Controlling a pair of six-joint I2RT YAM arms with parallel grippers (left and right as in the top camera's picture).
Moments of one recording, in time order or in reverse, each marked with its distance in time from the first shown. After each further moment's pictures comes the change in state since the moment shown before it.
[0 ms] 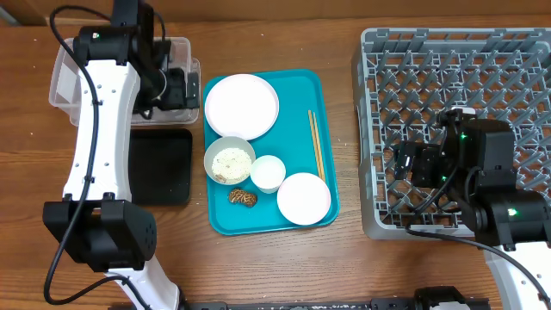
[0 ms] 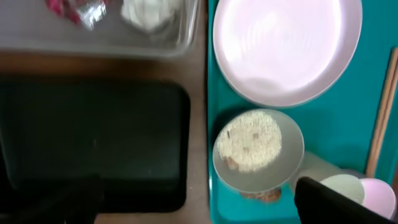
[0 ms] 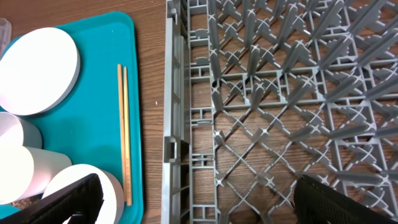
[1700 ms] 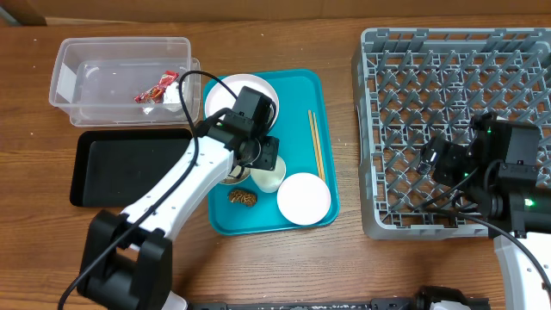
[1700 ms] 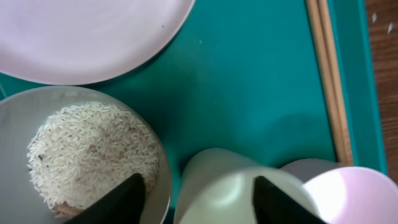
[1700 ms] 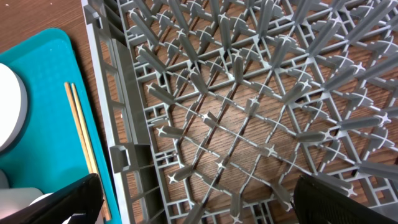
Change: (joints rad) left arm -0.459 -0.224 -0.781 0.722 -0.026 -0.192; right arm -0.183 0.034 0.002 -0.055 0.007 0.070
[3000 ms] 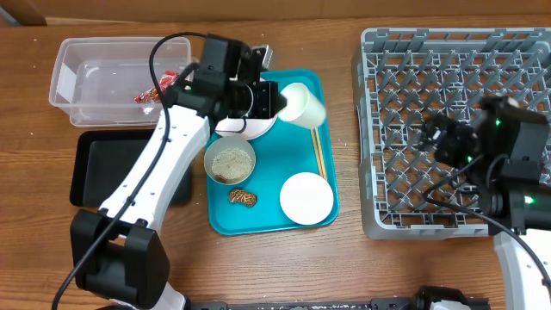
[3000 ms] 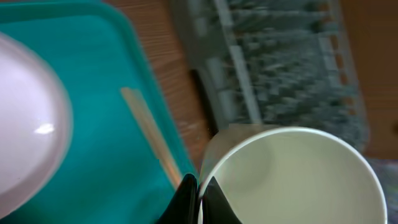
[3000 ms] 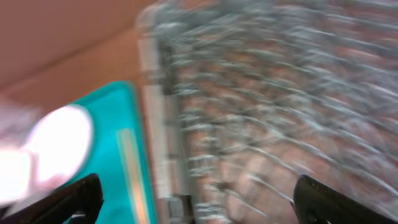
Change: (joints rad) left arm 0.146 0.054 0.277 0.113 0.581 -0.028; right arm -0.001 0.021 0.003 0.238 -0.170 0.019
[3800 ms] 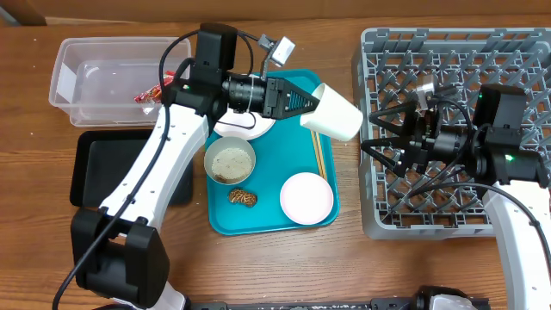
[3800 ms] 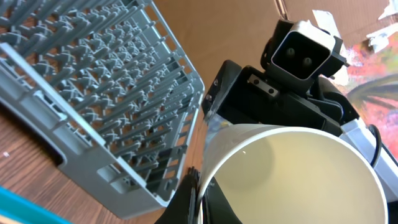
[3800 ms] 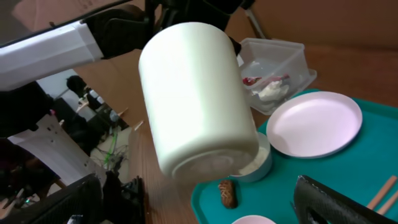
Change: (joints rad) left arm -0.003 0.005 0.000 0.192 0.638 -0.035; right arm 0.001 0.211 0.002 0.139 -1.147 -0.528
